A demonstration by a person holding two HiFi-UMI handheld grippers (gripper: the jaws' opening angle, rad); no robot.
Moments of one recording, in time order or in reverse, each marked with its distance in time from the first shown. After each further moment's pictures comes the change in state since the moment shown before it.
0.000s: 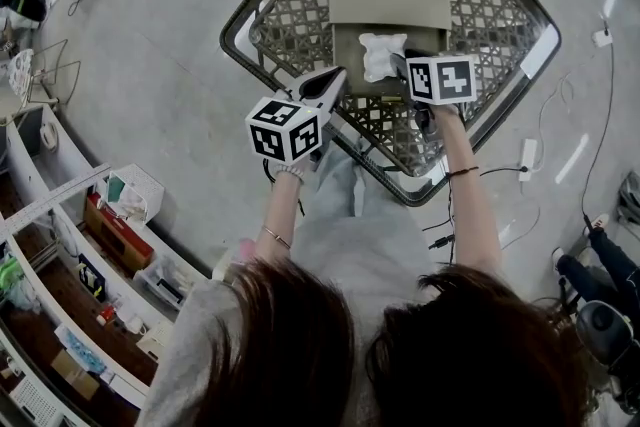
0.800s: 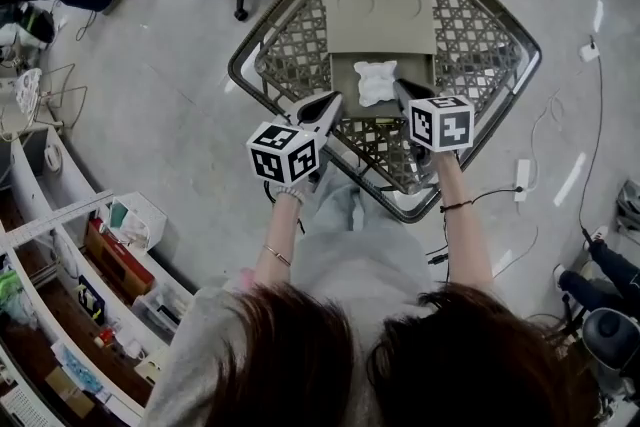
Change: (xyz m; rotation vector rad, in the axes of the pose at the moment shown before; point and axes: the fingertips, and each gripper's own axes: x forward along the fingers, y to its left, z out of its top) left arm -0.019 -0.018 0.021 0.038 -0.047 -0.013; right arm -0.051 0.021 0.012 -0.040 -0.211 0.012
